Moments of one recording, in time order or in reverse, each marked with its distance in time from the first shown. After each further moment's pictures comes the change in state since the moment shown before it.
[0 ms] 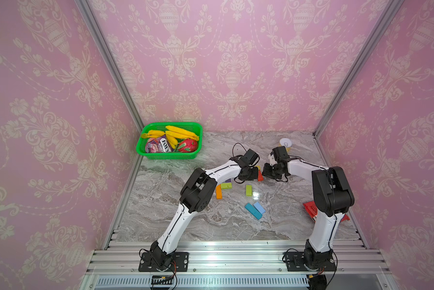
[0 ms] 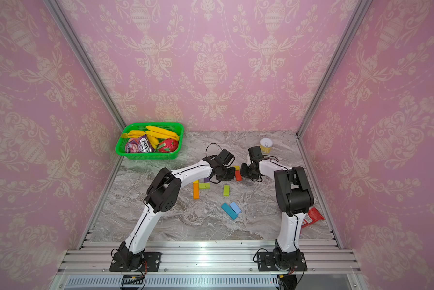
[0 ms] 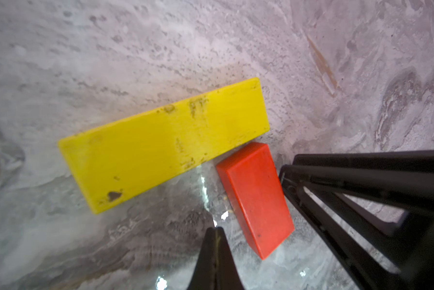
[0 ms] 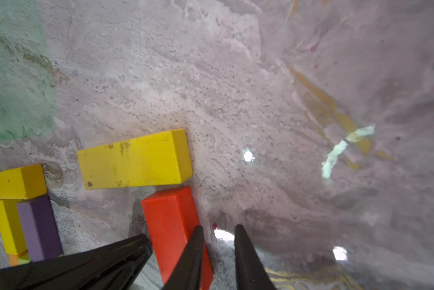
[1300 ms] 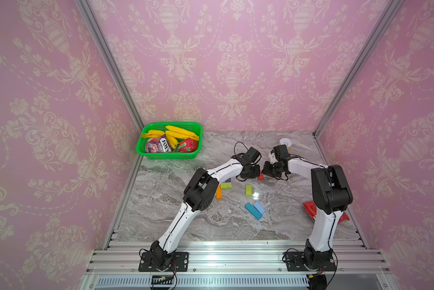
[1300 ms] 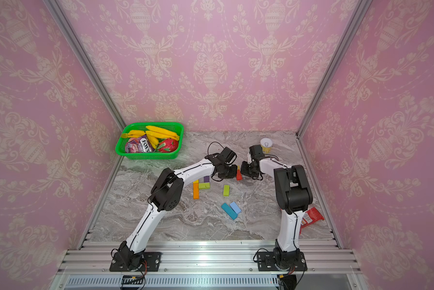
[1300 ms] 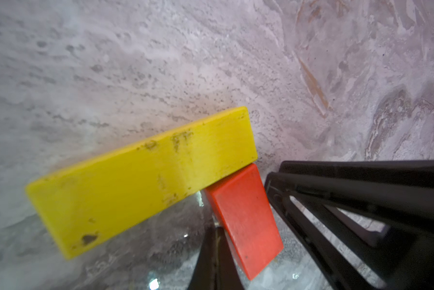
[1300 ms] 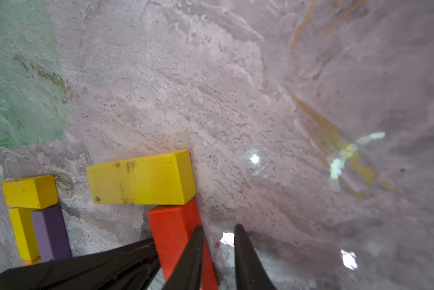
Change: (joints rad) left arm 0.001 0.077 0.139 -0.056 0.013 -0.026; right arm -0.020 0.029 0.033 0.007 -0.032 0.000
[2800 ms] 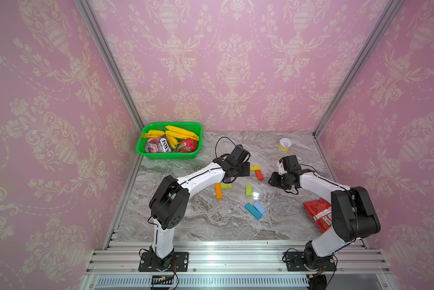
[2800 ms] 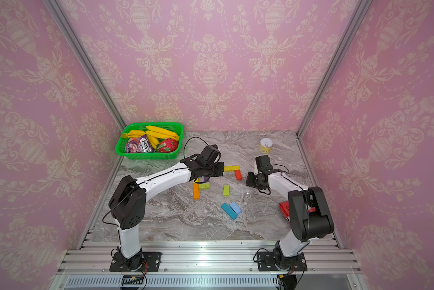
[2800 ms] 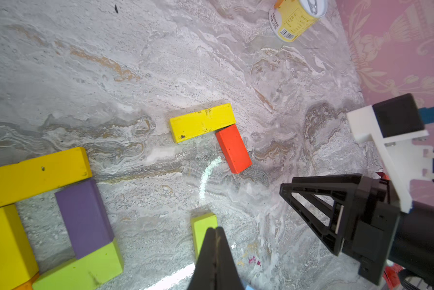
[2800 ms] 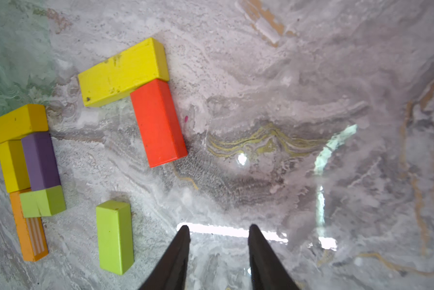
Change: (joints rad) left arm 0.000 -0.592 -0.575 0.181 -0.156 0.049; right arm 0.031 -0.384 -0.332 -0.017 0.077 -0.012
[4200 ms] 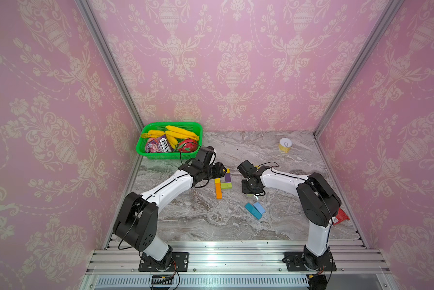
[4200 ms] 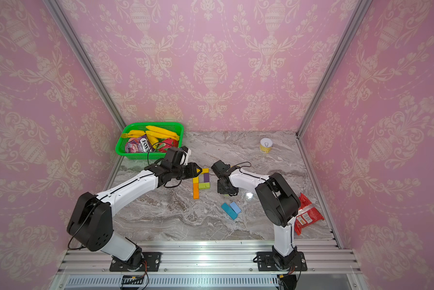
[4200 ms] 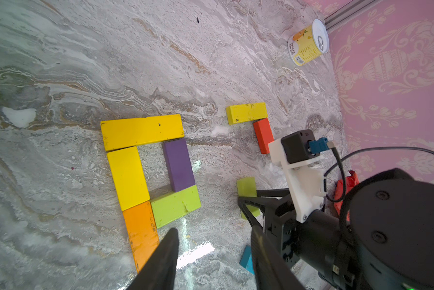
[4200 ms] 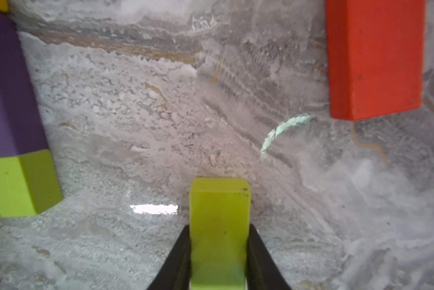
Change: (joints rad) left arm 0.257 -0.320 -0.381 0.095 0.228 0.016; right arm 0.442 0.323 0.330 -0.256 0.331 0.219
